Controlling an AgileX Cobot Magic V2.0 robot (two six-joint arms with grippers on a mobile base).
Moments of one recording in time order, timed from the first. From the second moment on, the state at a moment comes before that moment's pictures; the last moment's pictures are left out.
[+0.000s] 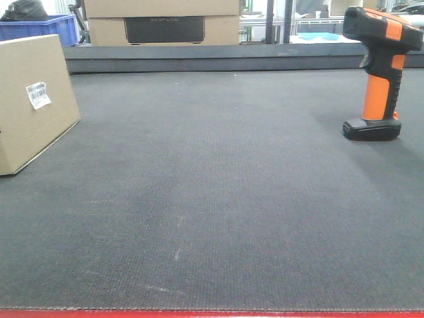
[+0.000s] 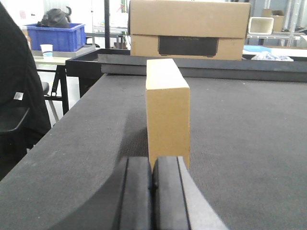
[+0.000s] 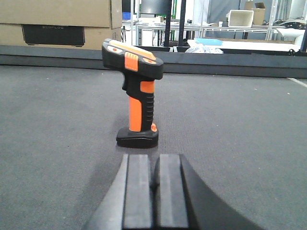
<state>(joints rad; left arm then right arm) 0.01 0.01 0.00 0.00 0.05 0.00 -0.08 0.00 0.00 0.05 0.08 -0.03</state>
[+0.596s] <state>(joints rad) 0.01 0.01 0.00 0.00 0.04 0.00 -0.08 0.00 0.00 0.05 0.09 -0.03</state>
